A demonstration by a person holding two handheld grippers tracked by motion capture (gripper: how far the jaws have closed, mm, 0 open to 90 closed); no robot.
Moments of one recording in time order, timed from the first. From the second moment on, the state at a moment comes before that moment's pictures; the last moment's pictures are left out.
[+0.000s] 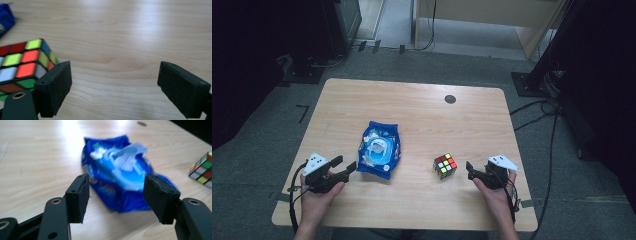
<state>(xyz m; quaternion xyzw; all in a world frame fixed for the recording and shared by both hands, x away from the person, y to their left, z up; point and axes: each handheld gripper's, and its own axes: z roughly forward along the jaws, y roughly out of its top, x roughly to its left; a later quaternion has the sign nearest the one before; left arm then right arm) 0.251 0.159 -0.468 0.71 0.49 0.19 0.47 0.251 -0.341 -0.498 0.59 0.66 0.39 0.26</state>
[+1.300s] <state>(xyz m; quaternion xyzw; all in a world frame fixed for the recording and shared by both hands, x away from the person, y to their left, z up) 0.304 0.068 -0.494 0.76 0.49 0.20 0.37 0.264 -0.347 -0.524 0.63 0.66 0.33 0.25</state>
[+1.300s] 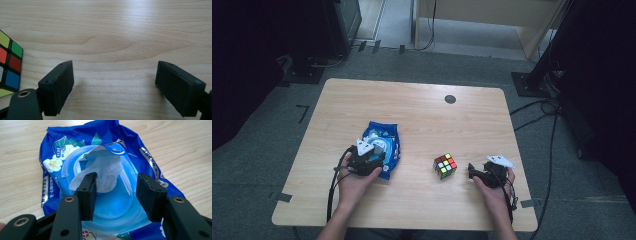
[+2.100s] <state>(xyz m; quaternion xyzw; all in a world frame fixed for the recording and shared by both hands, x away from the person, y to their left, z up) 0.314 0.080 -0.499 0.76 0.48 0.17 0.40 0.263 -0.345 -0.524 0.63 0.66 0.33 0.25</state>
